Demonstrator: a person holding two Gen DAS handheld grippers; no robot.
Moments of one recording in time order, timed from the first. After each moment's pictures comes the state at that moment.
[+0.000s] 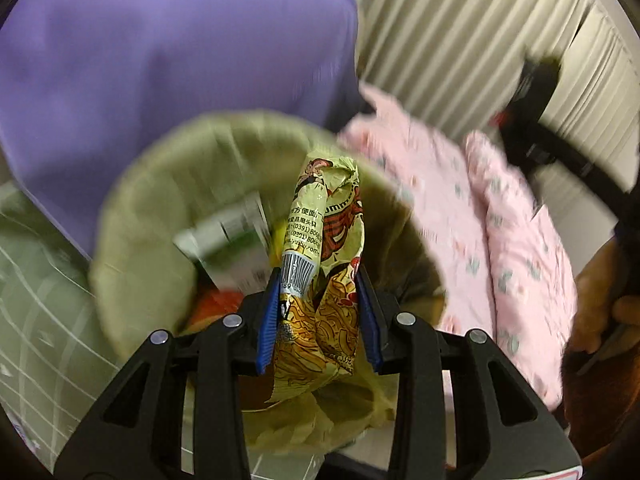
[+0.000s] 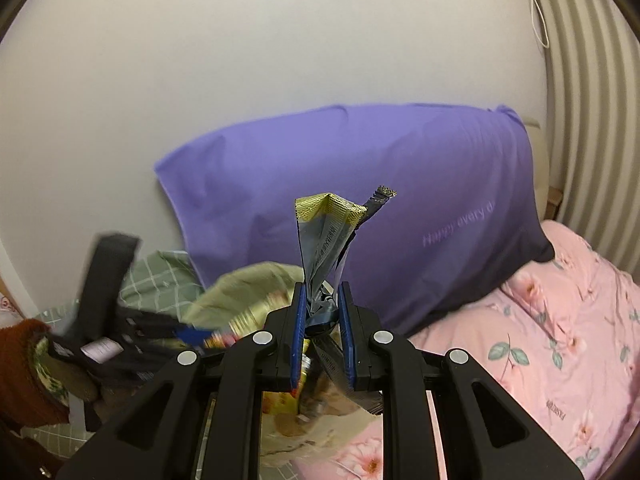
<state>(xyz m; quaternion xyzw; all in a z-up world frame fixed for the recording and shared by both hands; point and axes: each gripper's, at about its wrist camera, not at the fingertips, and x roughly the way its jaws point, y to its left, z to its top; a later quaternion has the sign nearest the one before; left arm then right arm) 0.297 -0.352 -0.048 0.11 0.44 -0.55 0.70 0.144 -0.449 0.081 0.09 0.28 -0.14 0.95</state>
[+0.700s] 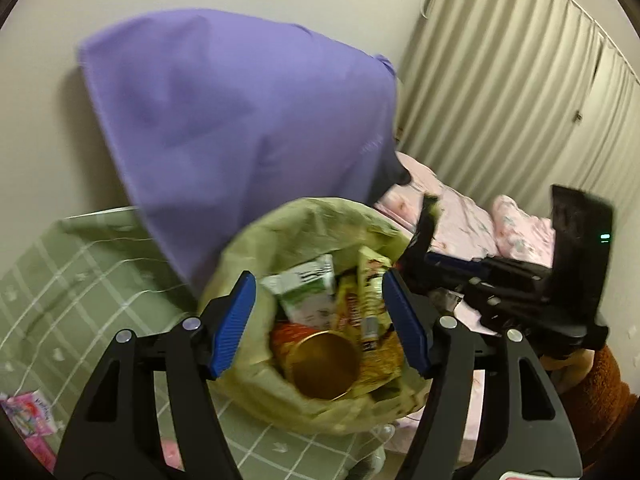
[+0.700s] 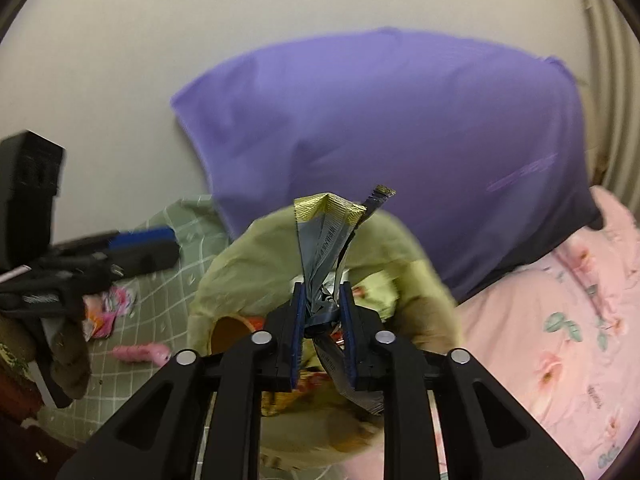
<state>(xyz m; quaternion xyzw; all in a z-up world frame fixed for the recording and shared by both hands) 0.315 -0.264 0.012 0.03 0.35 -0.48 0.80 0.209 -0.428 0.016 0.11 0.37 -0.05 0.92</state>
